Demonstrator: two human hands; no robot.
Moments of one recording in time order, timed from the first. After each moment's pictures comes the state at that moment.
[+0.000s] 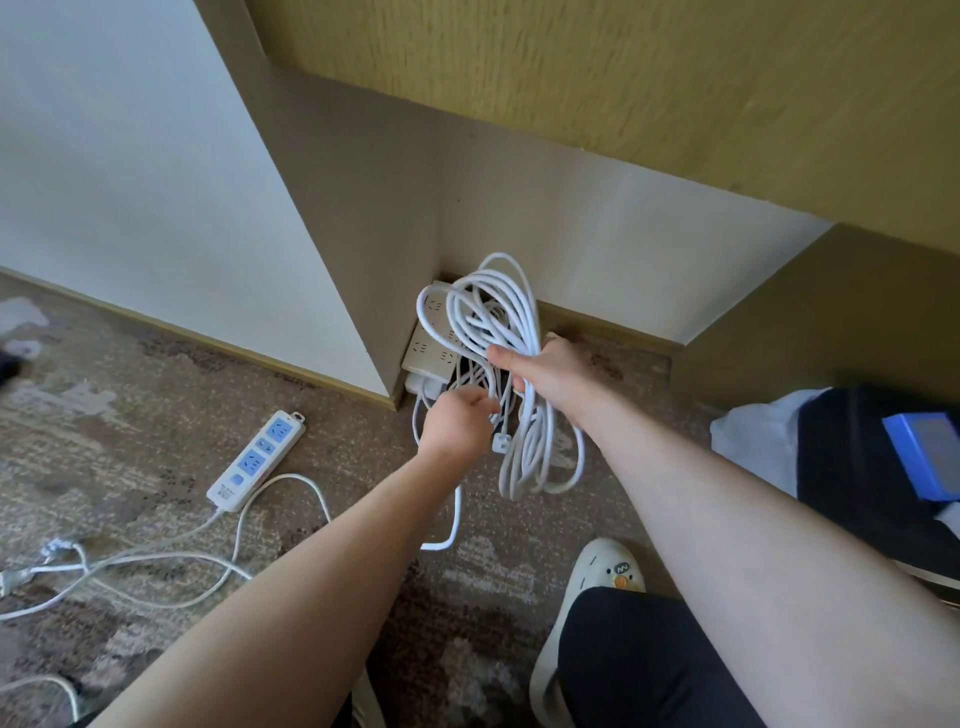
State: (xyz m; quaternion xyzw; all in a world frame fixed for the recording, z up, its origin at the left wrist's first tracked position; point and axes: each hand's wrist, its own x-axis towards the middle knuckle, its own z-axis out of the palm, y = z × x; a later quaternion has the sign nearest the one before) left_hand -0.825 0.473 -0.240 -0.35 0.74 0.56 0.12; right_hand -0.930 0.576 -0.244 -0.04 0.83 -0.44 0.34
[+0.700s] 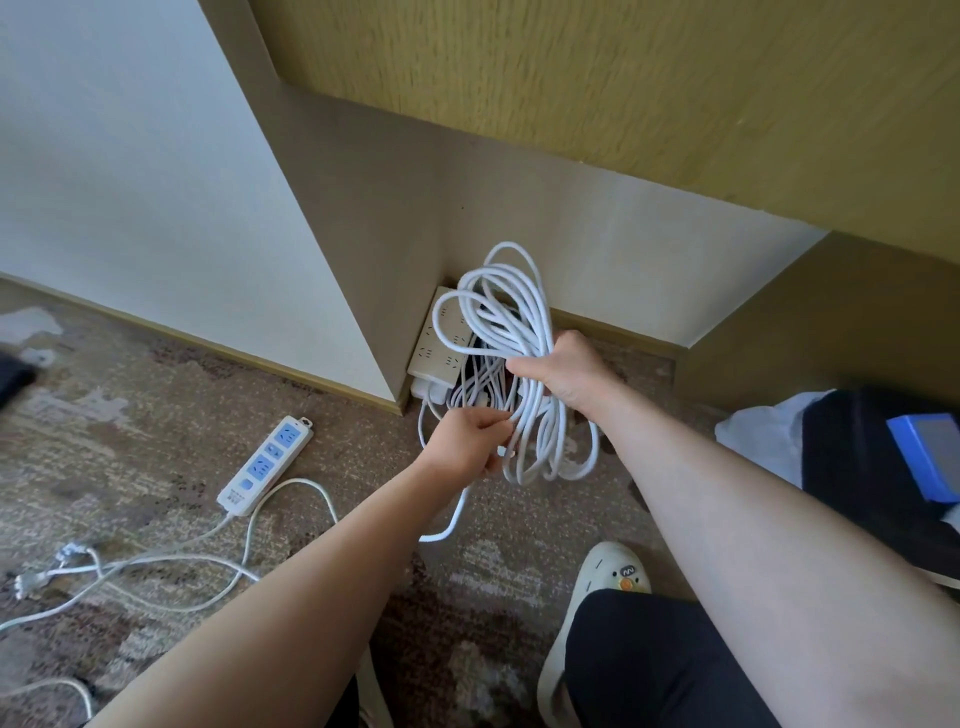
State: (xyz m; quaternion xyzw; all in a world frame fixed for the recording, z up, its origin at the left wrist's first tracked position) left_hand -0.804 0.469 -0.236 -0.27 0.70 0.64 0.15; right_hand -0.937 0.582 -0.229 -0.07 0.85 -0.43 0.31
